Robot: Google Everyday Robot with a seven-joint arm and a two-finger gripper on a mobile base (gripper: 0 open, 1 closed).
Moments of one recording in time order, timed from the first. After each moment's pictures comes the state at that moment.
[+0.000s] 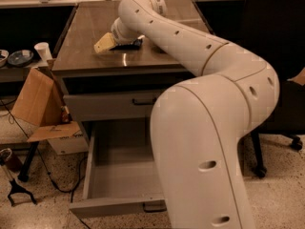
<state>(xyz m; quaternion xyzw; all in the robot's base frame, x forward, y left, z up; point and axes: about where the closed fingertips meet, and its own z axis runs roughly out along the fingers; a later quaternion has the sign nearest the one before) 0.868 0.123 0.834 -0.30 0.86 0.11 0.41</state>
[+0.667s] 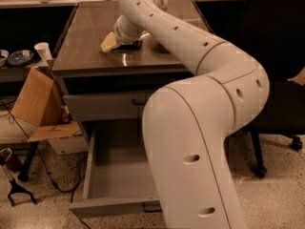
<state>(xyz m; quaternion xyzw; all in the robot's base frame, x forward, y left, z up) 0.864 0.109 0.819 -0.28 0.89 0.12 0.35</state>
